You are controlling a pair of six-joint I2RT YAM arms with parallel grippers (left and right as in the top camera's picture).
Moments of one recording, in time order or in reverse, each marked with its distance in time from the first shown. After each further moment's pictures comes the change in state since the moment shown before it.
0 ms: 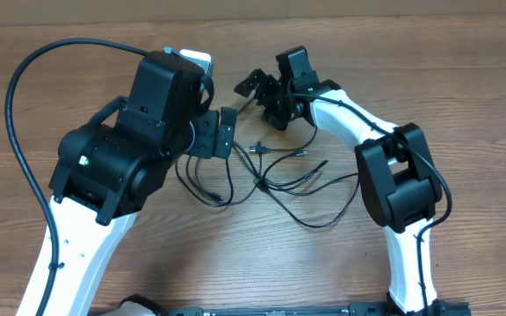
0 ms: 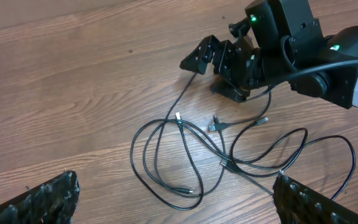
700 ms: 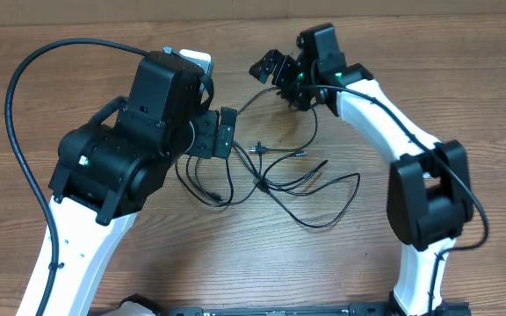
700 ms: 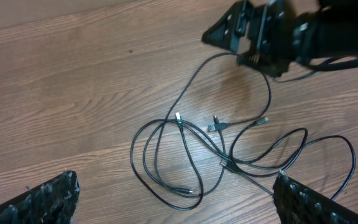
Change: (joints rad) left arm 0.000 0.000 0.000 0.000 0.000 0.000; right arm -0.058 -0.175 0.000 -0.132 0.028 -0.212
